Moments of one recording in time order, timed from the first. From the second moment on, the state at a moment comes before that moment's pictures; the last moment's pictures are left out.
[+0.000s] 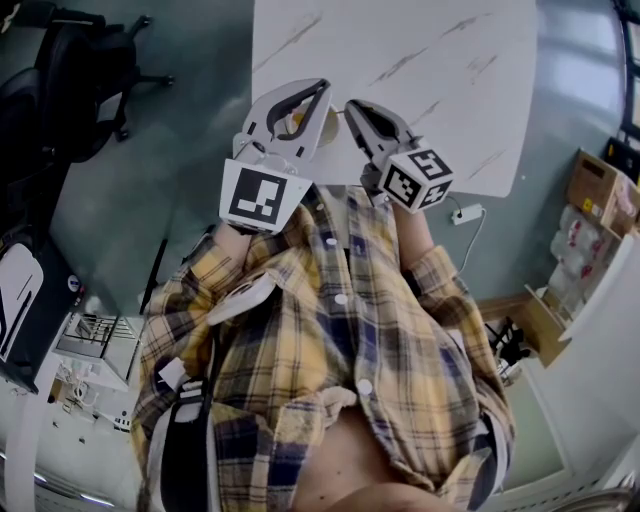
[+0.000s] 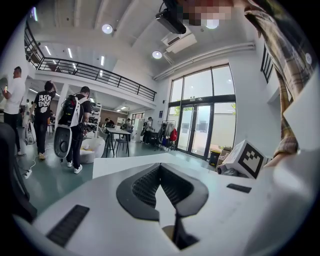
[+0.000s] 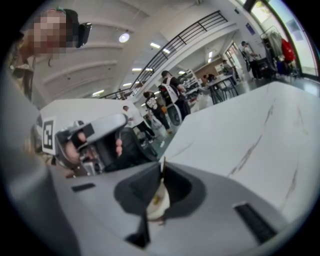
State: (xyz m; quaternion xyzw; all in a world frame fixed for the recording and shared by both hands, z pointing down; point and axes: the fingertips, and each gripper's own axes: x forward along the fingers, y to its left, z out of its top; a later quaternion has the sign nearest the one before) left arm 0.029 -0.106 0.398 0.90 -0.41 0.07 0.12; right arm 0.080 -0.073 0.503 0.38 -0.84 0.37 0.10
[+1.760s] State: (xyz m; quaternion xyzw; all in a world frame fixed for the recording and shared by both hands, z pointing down) left arm -0.013 -0.097 0.327 0.87 -0.49 0.03 0.05; right arm 0.044 -0.081 0.357 0.30 -0.92 0.24 0.03
